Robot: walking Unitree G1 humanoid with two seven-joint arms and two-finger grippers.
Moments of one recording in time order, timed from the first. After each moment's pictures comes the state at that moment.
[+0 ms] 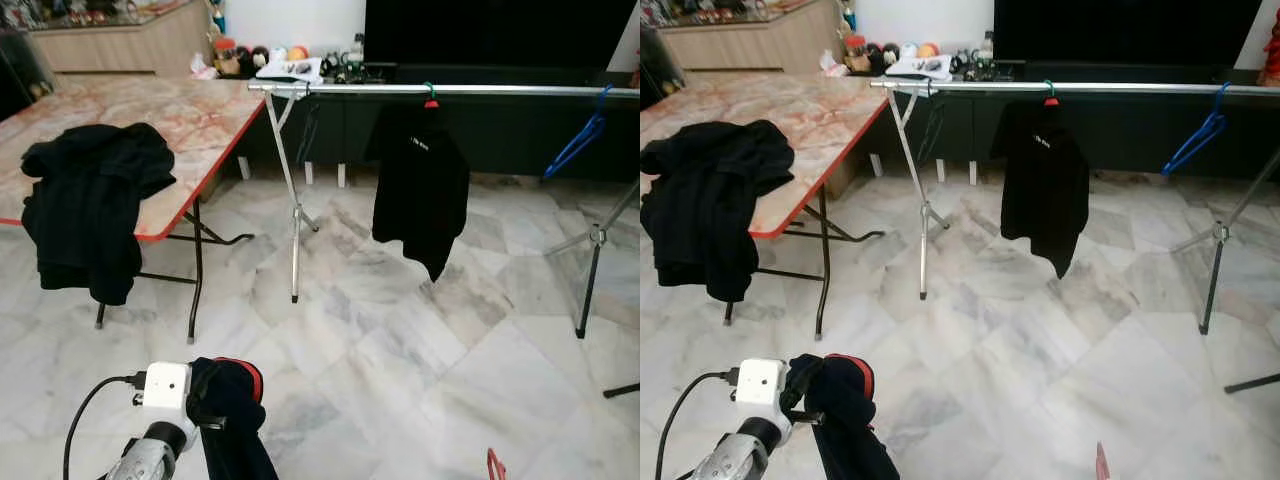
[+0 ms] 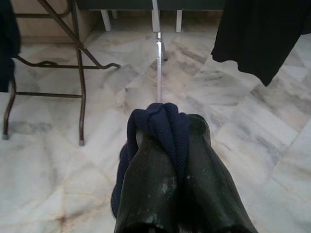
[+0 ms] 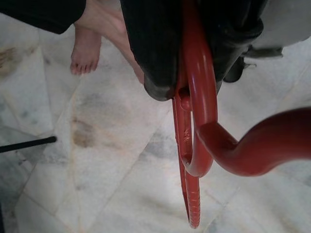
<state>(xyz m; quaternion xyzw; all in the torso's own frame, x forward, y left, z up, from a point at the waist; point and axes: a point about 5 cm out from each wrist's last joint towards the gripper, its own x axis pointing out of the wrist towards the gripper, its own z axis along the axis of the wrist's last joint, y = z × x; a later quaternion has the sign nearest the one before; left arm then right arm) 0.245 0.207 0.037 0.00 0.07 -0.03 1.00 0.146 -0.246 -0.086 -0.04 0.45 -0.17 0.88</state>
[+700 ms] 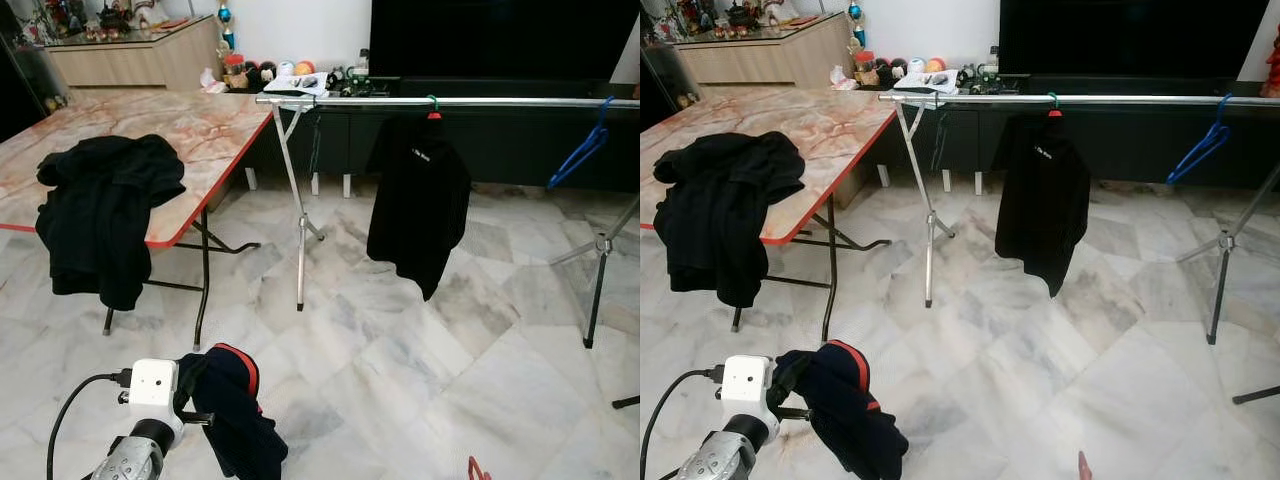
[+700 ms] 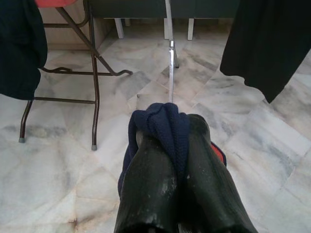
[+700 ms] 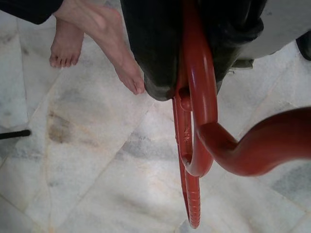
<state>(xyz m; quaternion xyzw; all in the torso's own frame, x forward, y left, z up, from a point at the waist) 0.247 0.216 0.046 0.01 0.07 -0.01 1.00 0.143 -0.234 -0.090 -0.03 0.46 -0.13 0.88</state>
